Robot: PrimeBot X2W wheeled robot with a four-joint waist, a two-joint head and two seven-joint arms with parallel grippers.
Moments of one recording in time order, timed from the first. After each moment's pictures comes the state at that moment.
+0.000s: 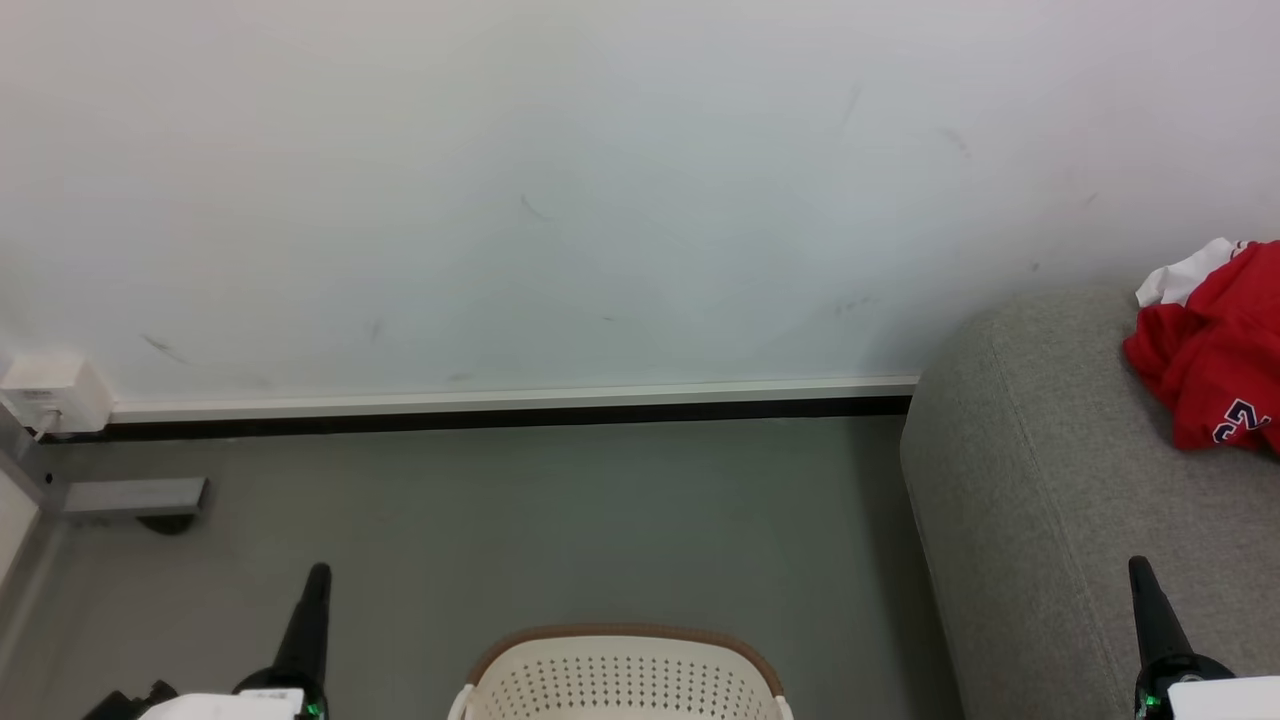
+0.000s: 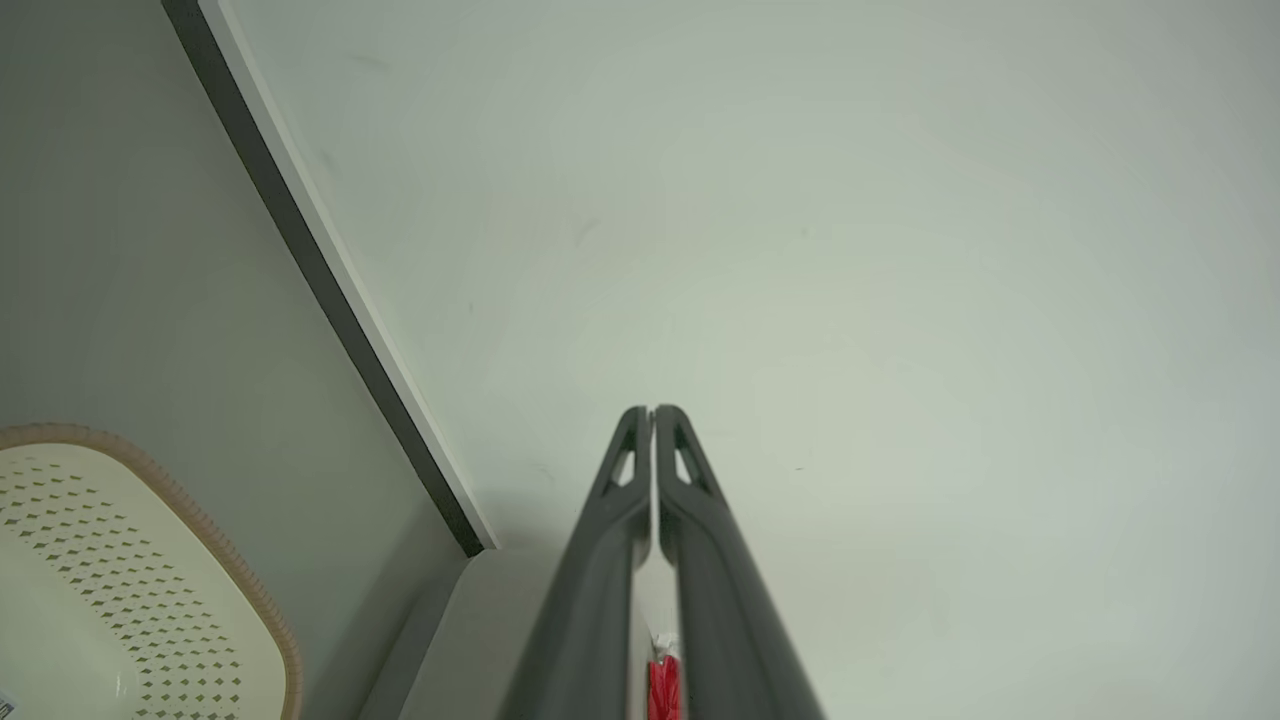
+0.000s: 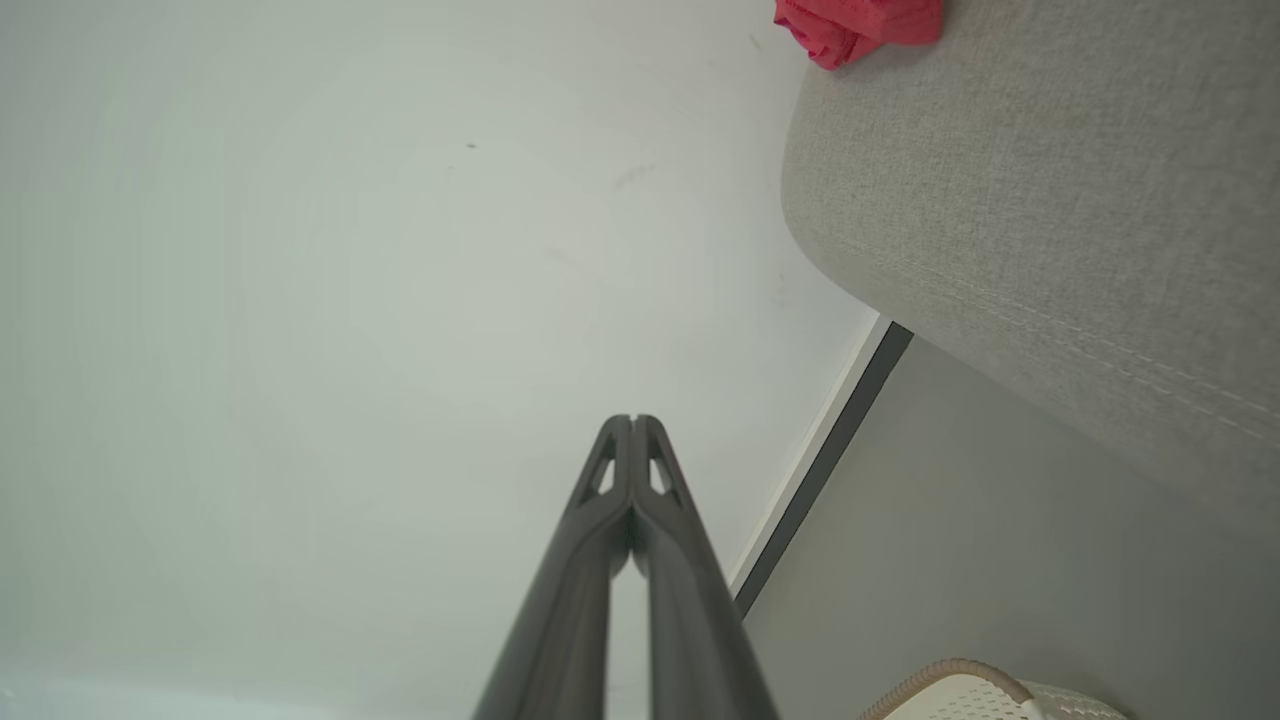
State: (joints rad) left arm -0.07 0.04 0.10 0.26 -1.40 -0.12 0.06; right arm -0.08 -0.04 -0.10 0.27 1.40 0.13 0.06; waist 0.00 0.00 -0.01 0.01
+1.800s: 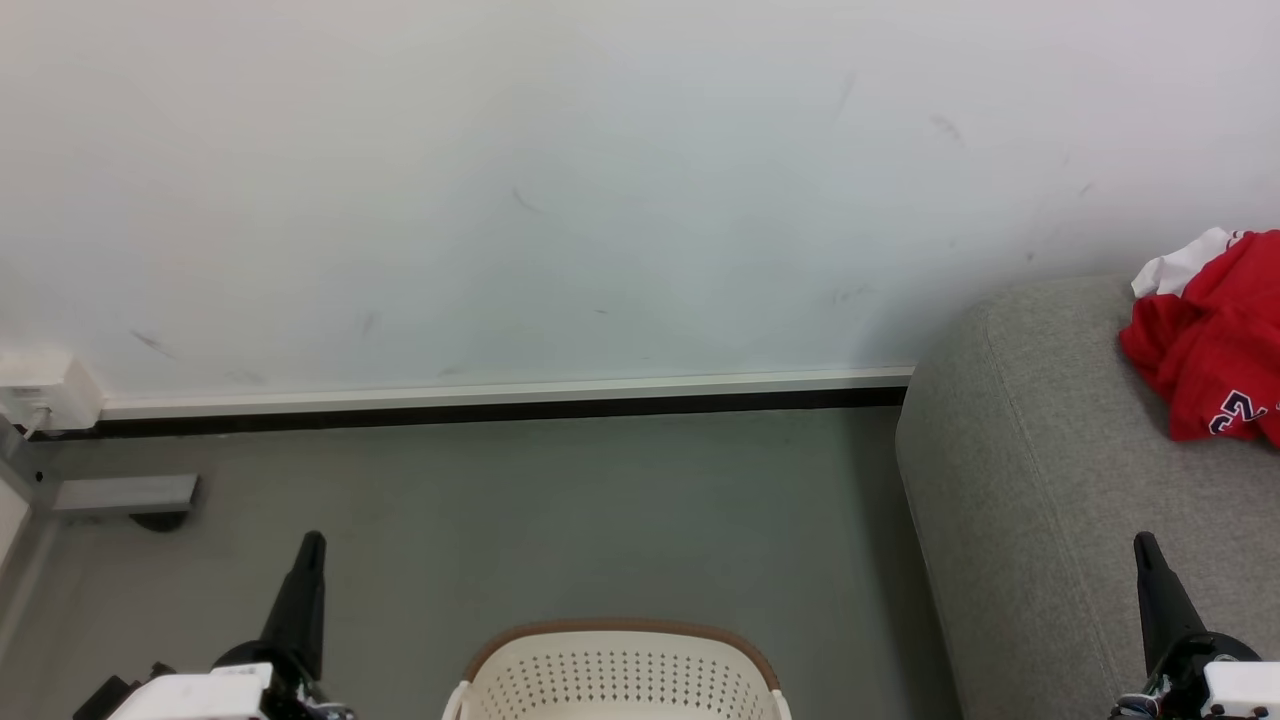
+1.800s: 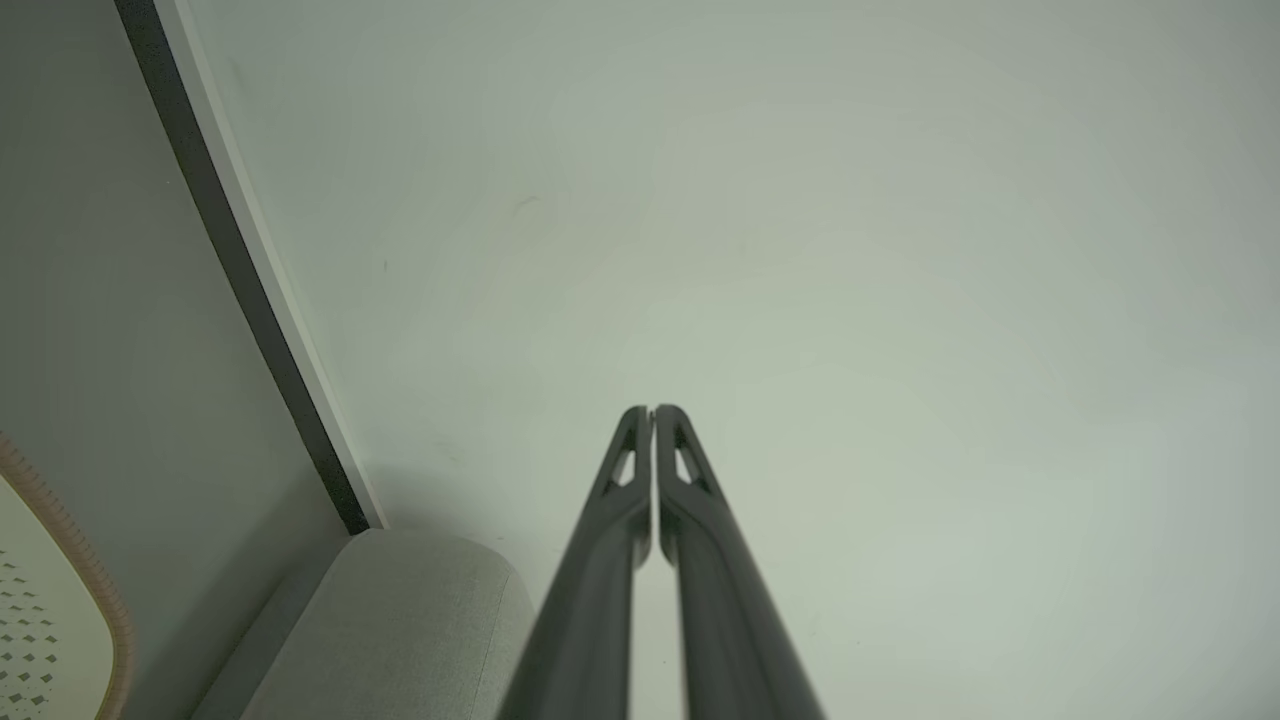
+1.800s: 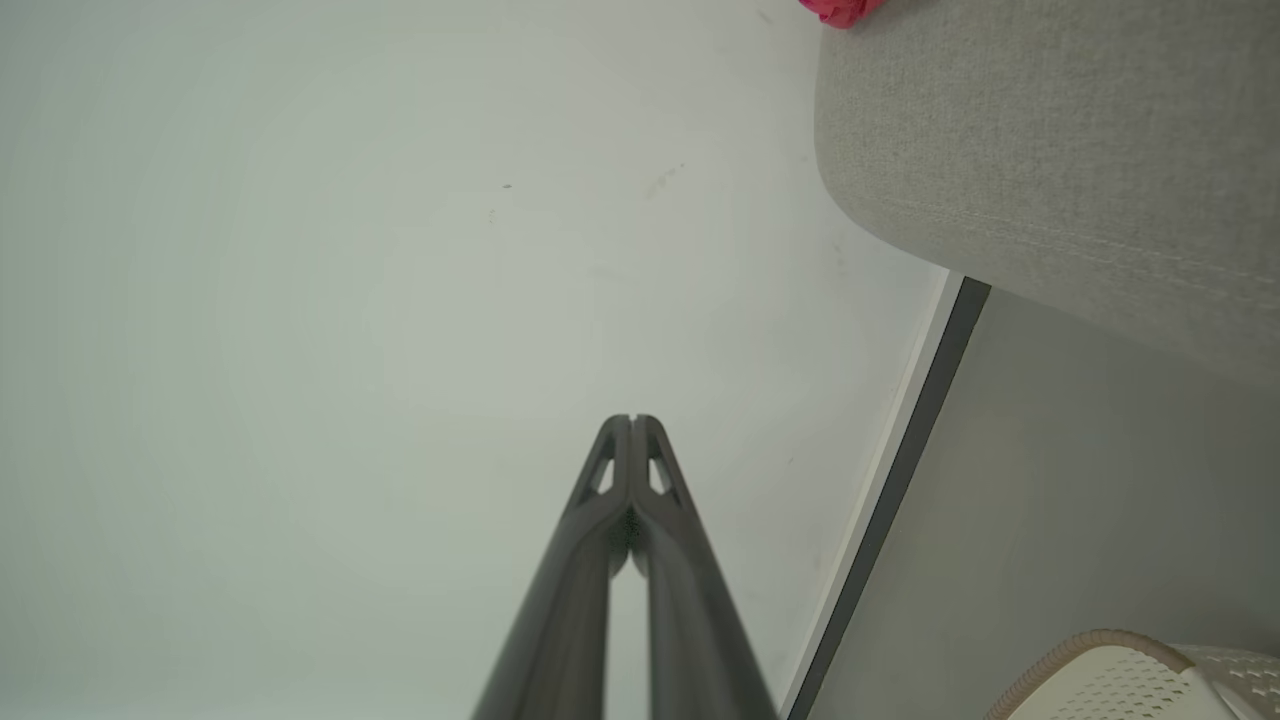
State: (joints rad) left arm -0.11 0.05 0.11 0.25 -1.61 -0.13 0.11; right arm -0.10 -0.05 -0.11 0.25 1.61 0.13 0.11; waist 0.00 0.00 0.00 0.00
